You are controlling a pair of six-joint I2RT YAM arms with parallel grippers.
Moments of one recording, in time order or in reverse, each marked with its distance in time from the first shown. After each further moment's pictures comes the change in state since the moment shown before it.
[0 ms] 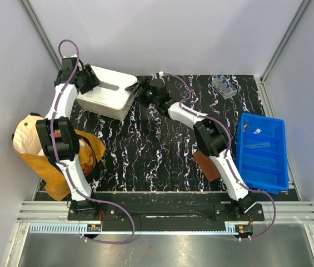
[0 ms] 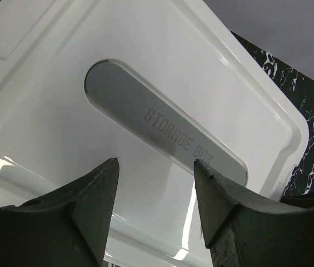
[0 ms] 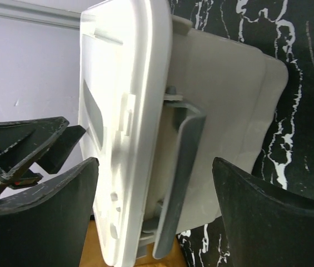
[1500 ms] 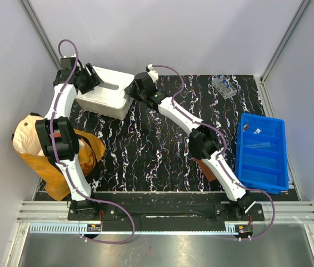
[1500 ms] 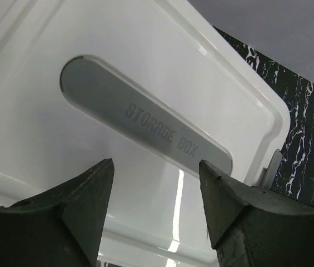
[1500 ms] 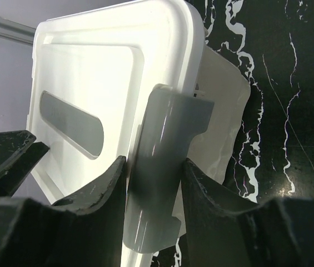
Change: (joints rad) left arm 0.010 0.000 -0.014 0.041 0.077 -0.016; right arm 0.088 0.142 0.519 -0.549 0.299 -0.199
